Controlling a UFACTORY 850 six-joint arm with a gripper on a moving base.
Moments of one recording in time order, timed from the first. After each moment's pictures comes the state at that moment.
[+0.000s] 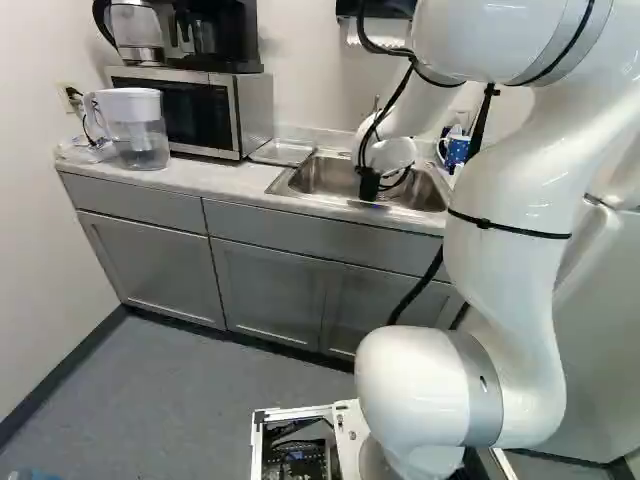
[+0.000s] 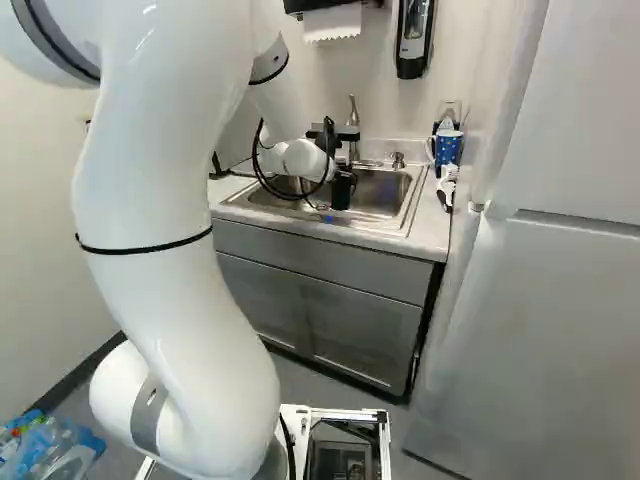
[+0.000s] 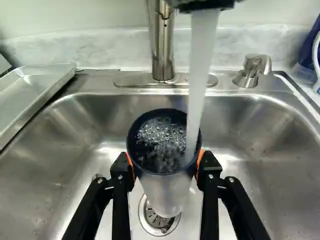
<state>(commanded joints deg) -9.7 -15.6 -53.6 4.4 22.9 0.0</state>
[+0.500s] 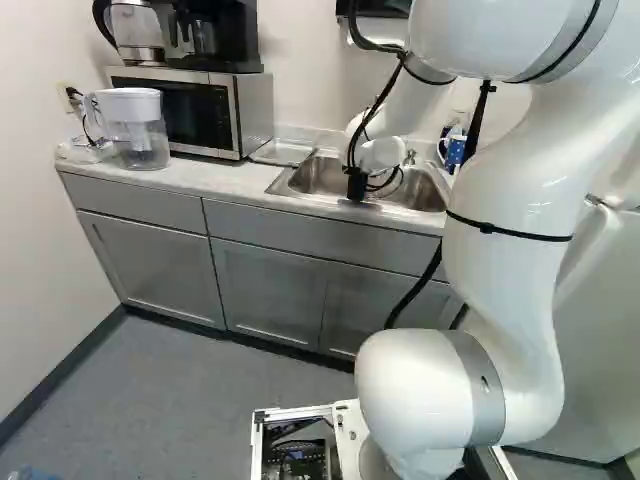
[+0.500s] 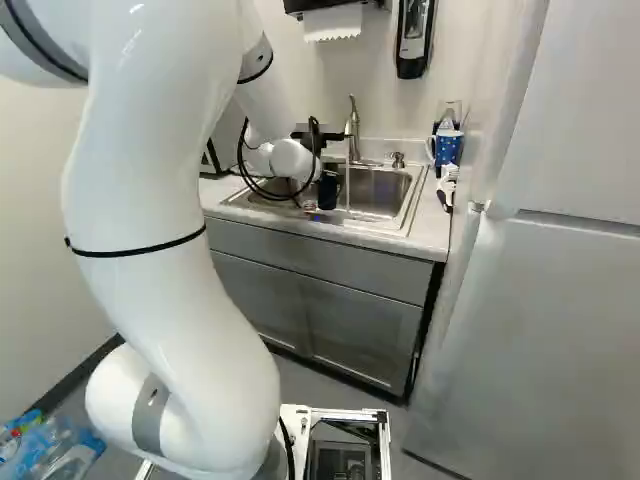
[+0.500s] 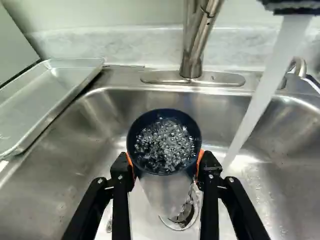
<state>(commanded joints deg) -5.7 -14.1 -52.4 4.4 22.9 0.0</state>
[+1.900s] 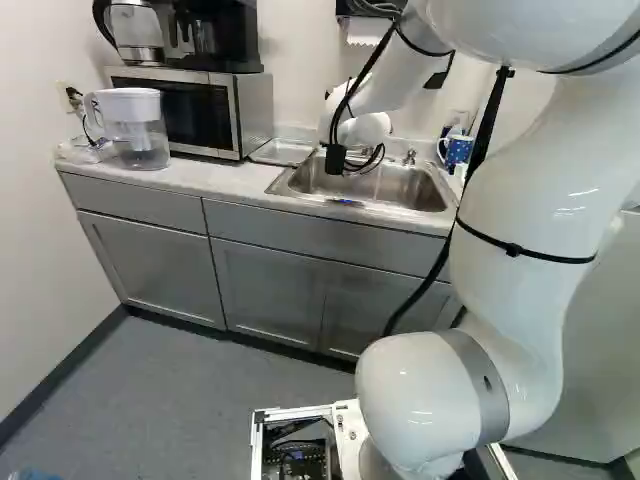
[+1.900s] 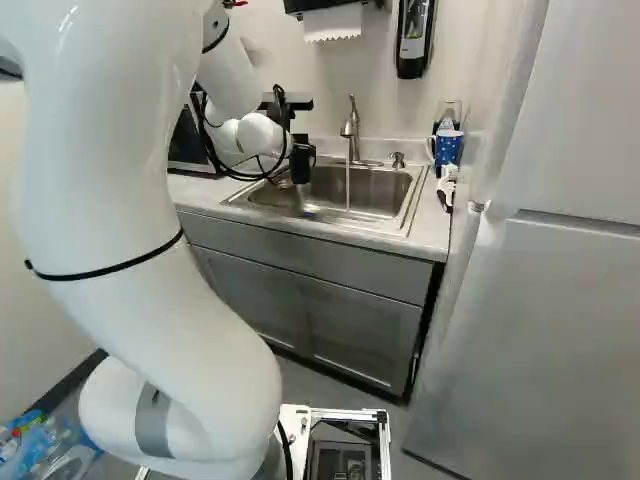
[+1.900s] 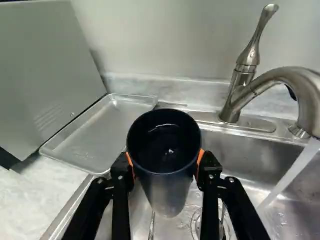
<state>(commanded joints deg) 1.2 -7.6 -54.3 4.4 22.9 0.0</state>
